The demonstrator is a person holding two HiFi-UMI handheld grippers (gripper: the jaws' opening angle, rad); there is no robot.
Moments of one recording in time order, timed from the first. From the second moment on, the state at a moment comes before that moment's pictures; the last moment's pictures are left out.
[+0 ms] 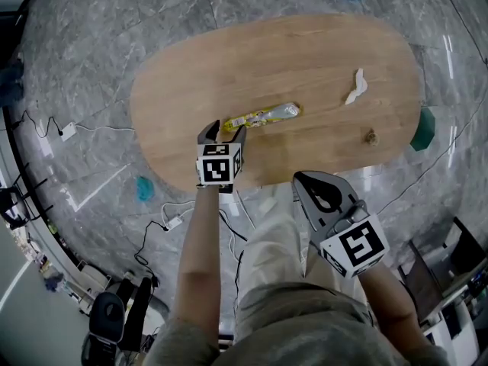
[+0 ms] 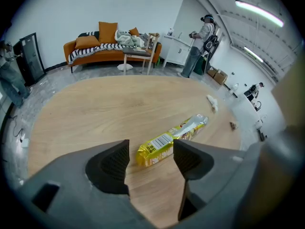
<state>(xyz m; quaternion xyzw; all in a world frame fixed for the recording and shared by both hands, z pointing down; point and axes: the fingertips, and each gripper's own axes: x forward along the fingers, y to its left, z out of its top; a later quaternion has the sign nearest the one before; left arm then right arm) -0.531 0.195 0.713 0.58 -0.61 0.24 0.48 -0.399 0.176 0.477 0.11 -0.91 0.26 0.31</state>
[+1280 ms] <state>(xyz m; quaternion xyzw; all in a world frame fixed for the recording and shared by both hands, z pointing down) -0.498 0.202 0.720 0.61 -0.57 0.25 0.49 -0.399 0.181 0.475 0.12 -0.91 0.26 0.30</state>
